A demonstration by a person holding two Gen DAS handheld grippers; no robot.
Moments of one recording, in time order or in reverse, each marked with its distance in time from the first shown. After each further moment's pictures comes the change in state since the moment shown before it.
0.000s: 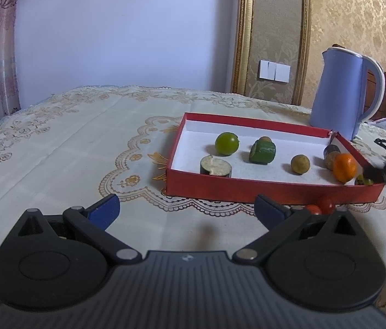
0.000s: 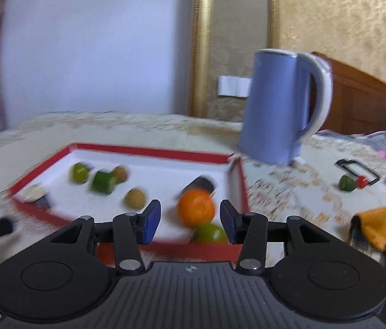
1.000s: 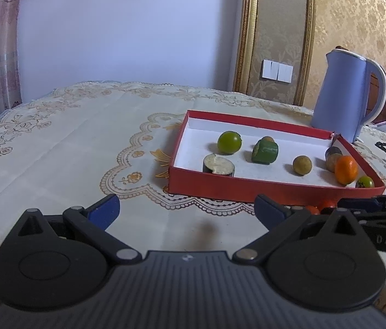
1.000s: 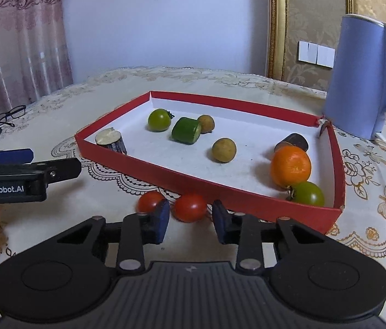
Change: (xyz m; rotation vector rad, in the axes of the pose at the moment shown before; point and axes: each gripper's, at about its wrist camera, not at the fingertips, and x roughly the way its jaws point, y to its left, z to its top) left arm 0.002 0.004 0.001 -0.025 0.016 -0.007; right arm 0.027 0.031 -0.013 -0.097 0.169 0.270
